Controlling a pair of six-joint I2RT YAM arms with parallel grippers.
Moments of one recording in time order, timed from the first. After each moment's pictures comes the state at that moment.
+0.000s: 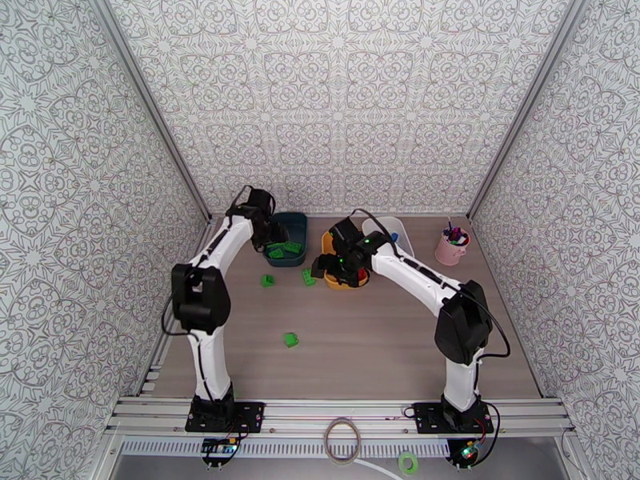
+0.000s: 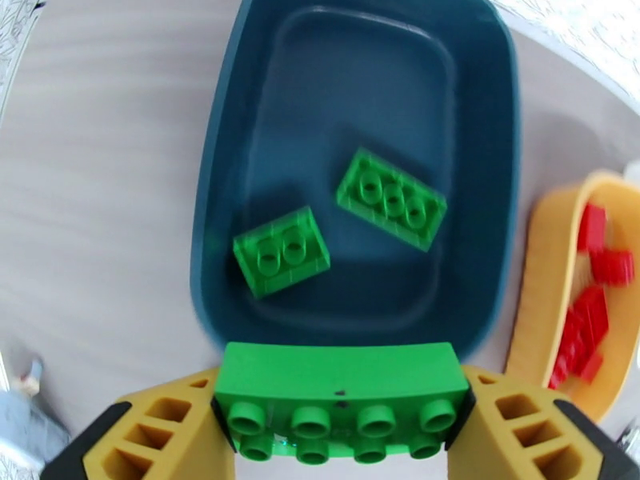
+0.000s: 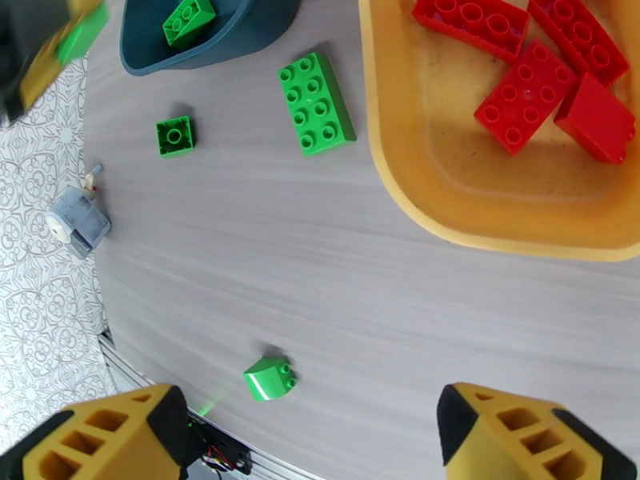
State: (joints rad) left arm -0.15 2.14 1.99 -0.94 0.04 -0.36; right arm 0.69 1.94 1.77 -0.93 -0.26 0.77
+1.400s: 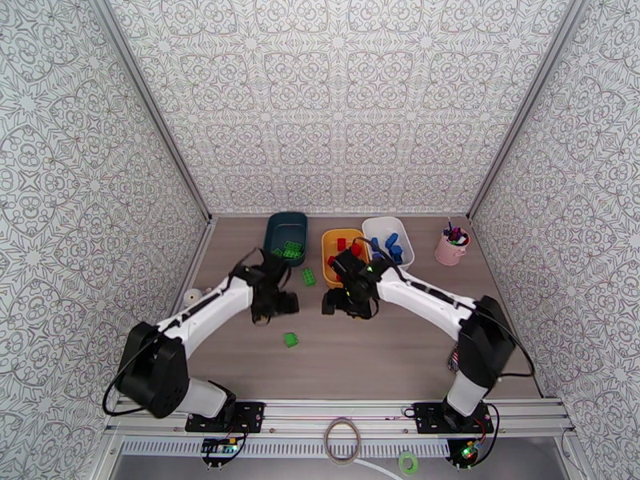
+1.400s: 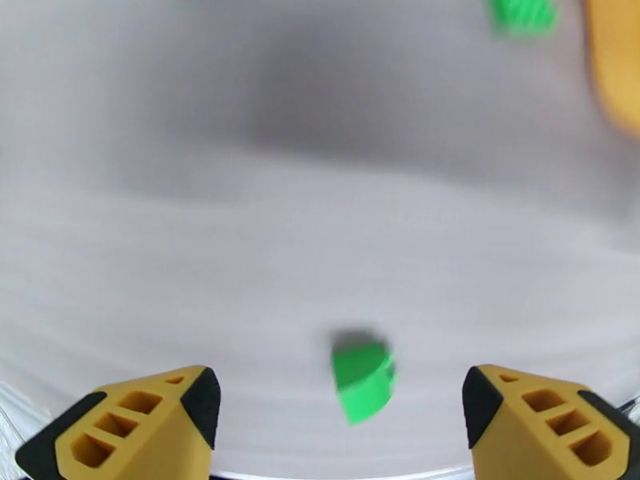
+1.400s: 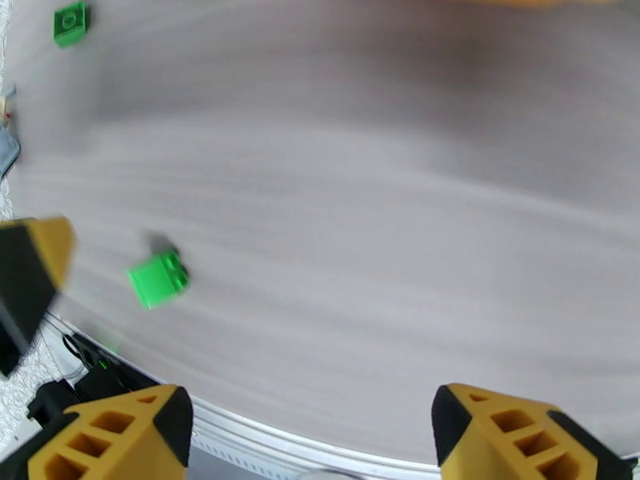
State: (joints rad) left arm -0.50 1.43 0.97 -0.95 0.03 -0.70; right arm 0.82 1.67 1.34 -0.93 -0.19 0.84
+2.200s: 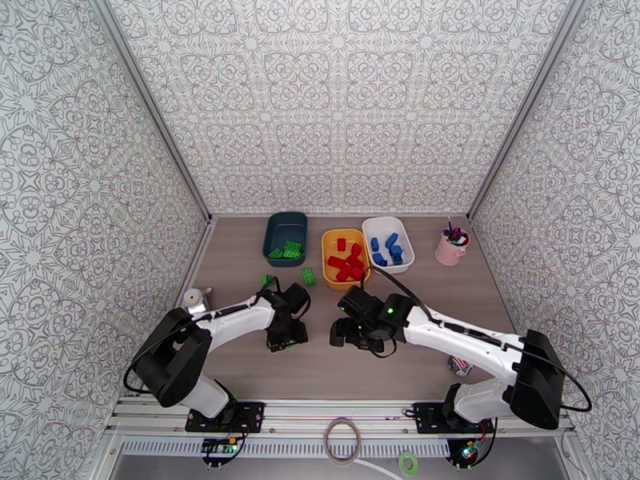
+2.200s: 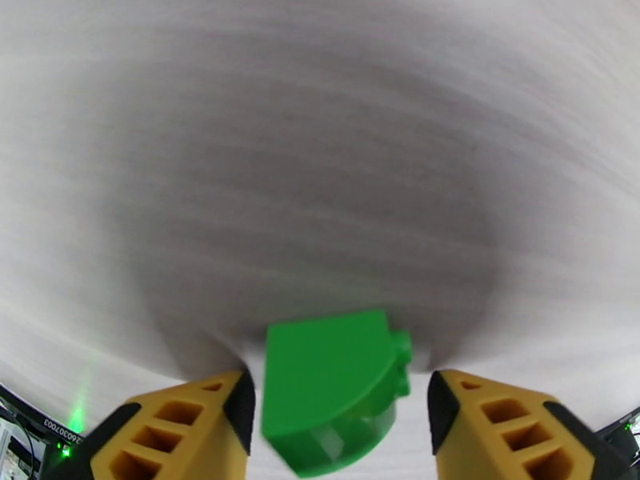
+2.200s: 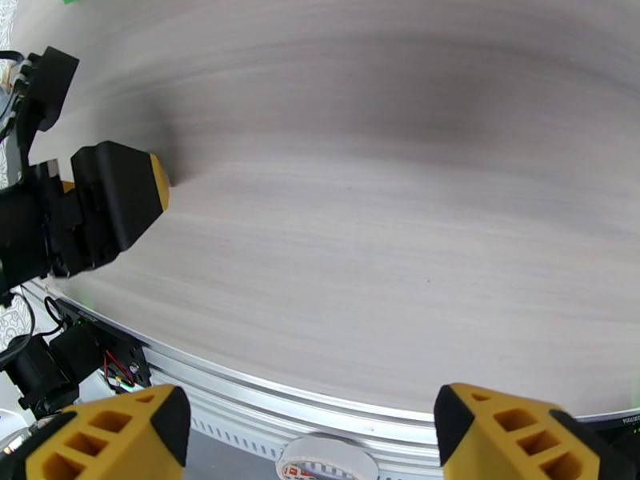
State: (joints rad) left arm -0.64 1.58 0.85 -0.79 0.08 -0.92; right arm 0.99 1.40 1.09 -0.88 -0.08 1.05
